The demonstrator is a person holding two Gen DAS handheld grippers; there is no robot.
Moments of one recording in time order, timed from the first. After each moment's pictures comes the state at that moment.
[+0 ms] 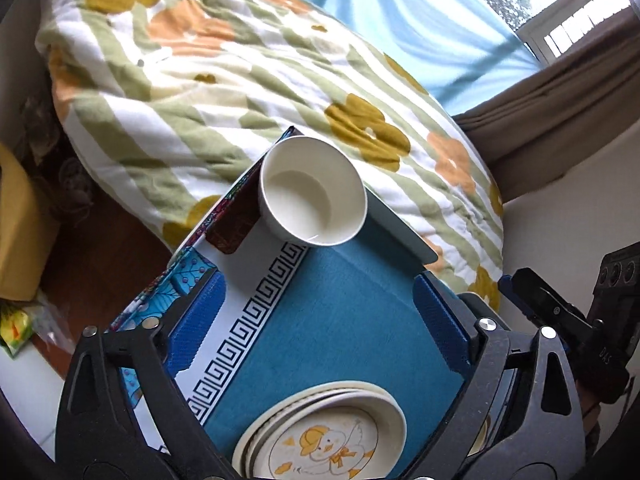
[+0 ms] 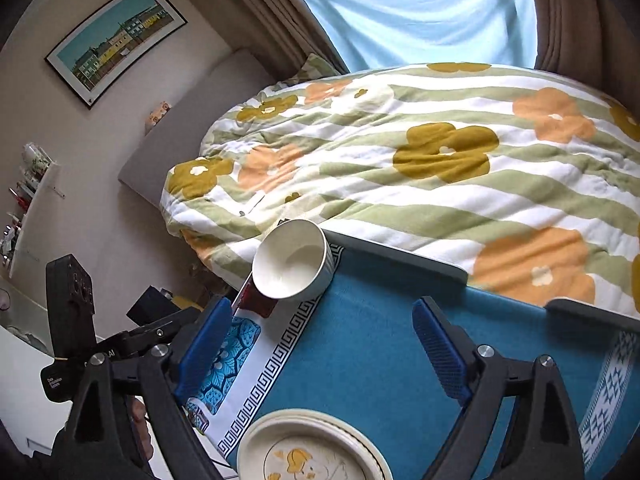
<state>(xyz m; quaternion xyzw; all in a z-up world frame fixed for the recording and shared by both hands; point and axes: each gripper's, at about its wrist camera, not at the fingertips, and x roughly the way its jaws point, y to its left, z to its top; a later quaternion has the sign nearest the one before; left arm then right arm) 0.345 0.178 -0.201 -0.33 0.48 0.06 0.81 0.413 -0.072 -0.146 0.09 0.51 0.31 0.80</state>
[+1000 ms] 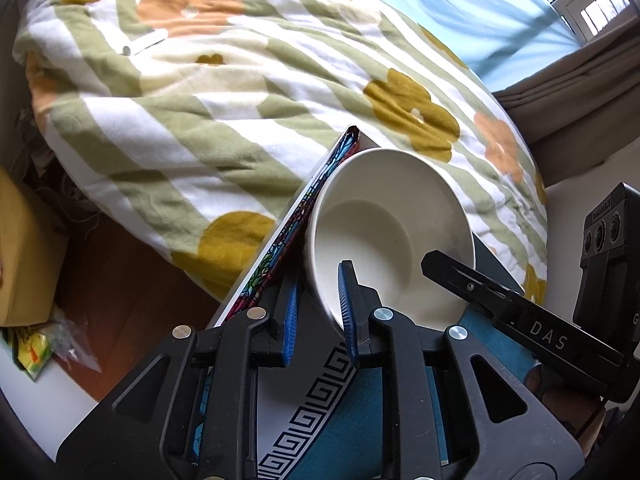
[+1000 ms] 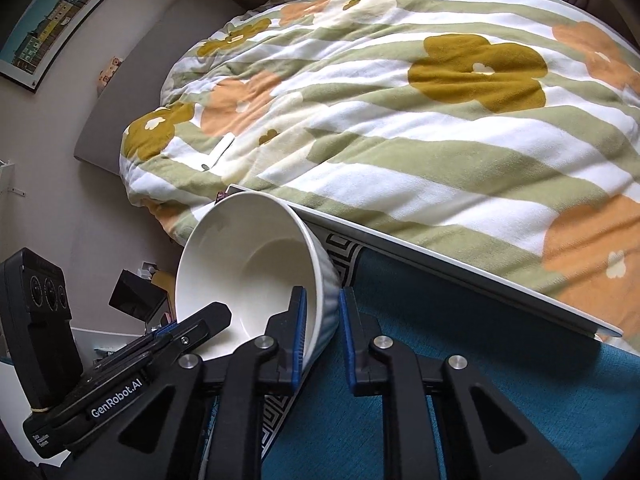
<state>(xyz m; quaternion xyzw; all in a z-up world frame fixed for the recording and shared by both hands) 0.429 0.211 -0.284 -0.28 0.53 0.08 0.80 0.485 0.019 -0.259 0.08 0.61 0.30 0.73</state>
